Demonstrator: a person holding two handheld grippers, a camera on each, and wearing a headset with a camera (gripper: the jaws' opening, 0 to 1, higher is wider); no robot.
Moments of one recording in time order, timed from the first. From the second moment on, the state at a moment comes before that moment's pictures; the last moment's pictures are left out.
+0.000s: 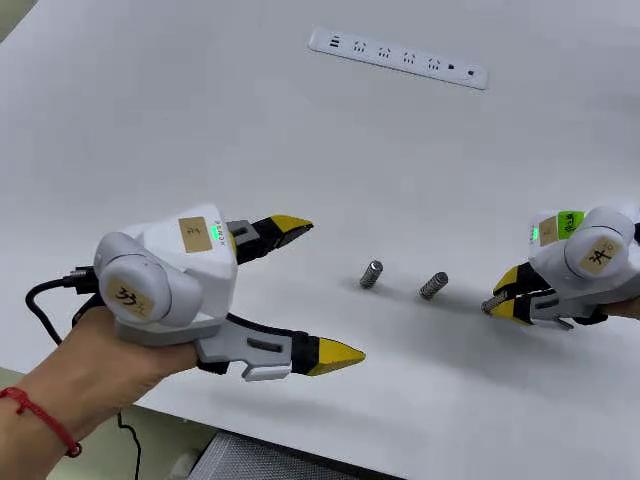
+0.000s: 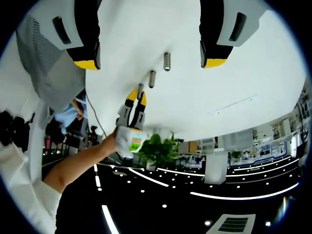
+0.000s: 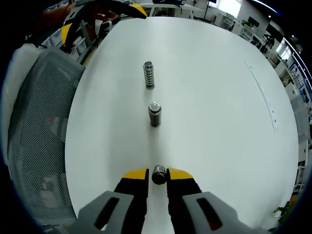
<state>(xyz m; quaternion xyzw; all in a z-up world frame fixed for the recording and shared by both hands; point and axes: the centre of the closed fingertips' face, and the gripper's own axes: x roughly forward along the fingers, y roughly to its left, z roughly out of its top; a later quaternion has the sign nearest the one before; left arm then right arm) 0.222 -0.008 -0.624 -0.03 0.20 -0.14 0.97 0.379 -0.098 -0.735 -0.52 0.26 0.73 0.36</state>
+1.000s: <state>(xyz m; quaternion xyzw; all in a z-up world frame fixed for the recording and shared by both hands) 0.203 0.000 -0.630 0.00 0.24 -0.14 0.96 0.383 -0.148 -0.671 -0.33 0.25 0.73 0.55</state>
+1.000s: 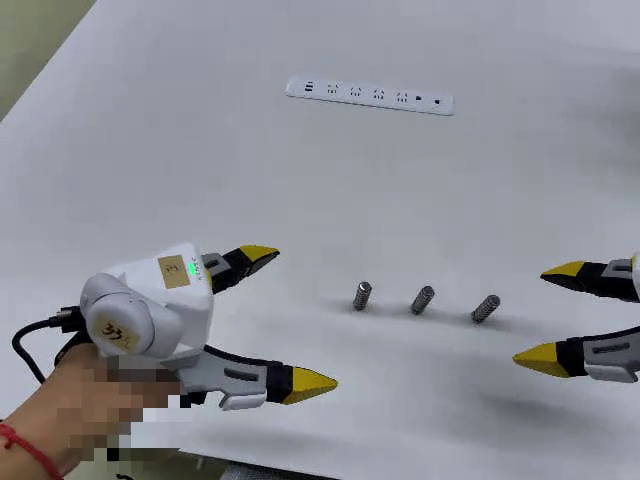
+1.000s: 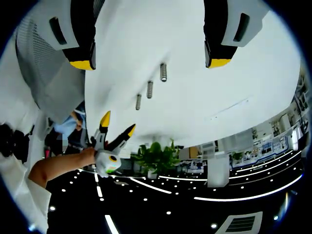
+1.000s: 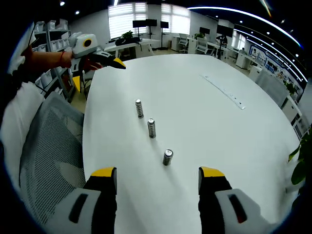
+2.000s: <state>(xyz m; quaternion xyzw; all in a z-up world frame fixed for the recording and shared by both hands) 0.193 -0.017 -0.632 0.00 0.26 -0.13 0.96 0.371 -0.192 -0.653 -0.19 0.23 0.70 0.65</state>
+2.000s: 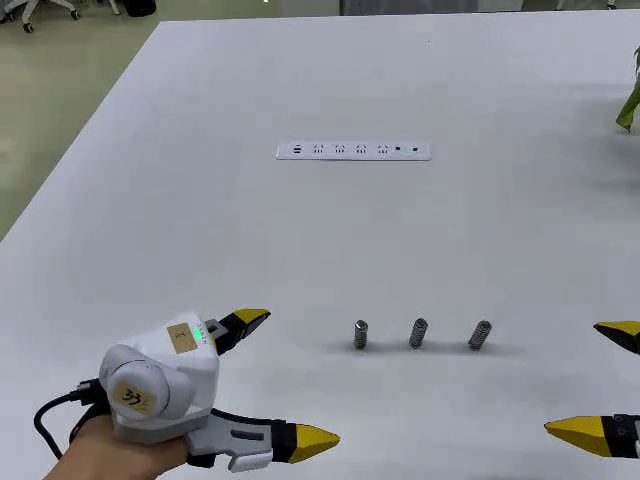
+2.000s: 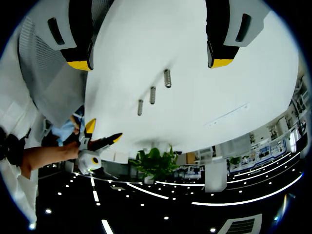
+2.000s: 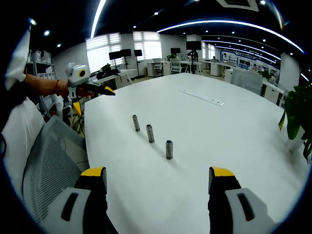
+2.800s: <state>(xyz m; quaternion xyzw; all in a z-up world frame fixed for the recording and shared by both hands) 0.193 -0.017 -0.633 0.00 0.26 -0.13 0.96 0.368 -0.190 -0.653 -0.19 0.23 0.71 0.64</state>
